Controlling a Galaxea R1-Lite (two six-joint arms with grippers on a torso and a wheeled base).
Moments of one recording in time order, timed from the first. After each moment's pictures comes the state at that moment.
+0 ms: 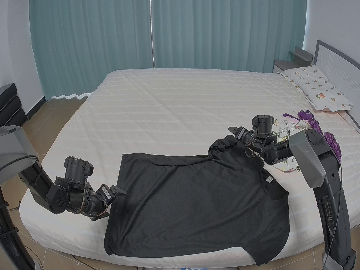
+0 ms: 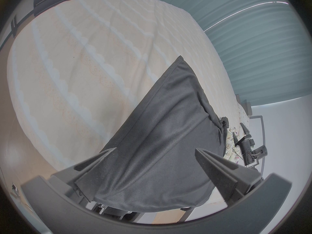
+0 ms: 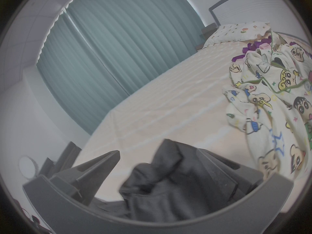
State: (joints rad) left arm -0.19 2.00 -0.57 -0.52 -0.23 -0.95; right arm 0.17 2.70 -1.84 -0.52 -0.01 0.58
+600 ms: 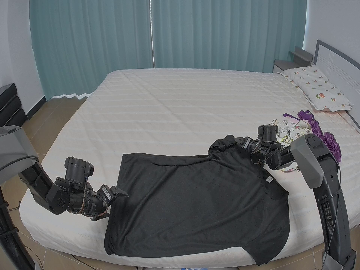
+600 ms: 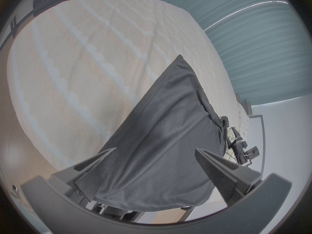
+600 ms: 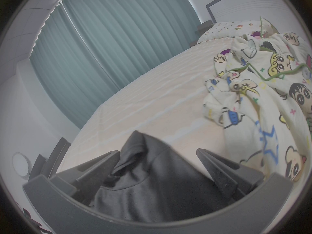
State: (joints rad) left arm -0.19 2.00 -0.57 -0.52 -0.23 -0.95; right arm 0.12 2.77 -1.85 -0.52 0.01 0.56
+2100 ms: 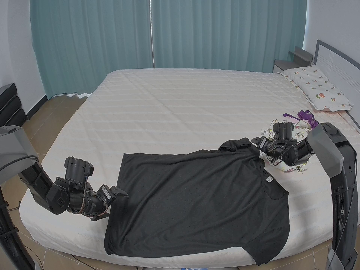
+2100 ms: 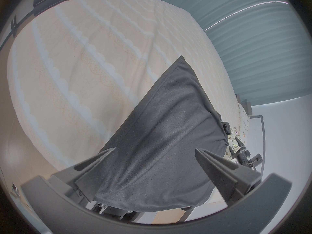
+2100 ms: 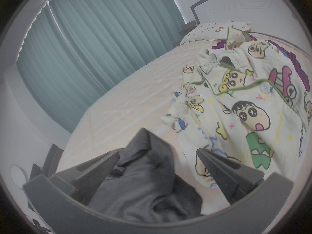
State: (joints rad) left arm -0.19 2.00 -0.57 -0.52 -0.23 -0.96; right arm 0.08 2.55 -1.57 -0.51 -0.02 0.61
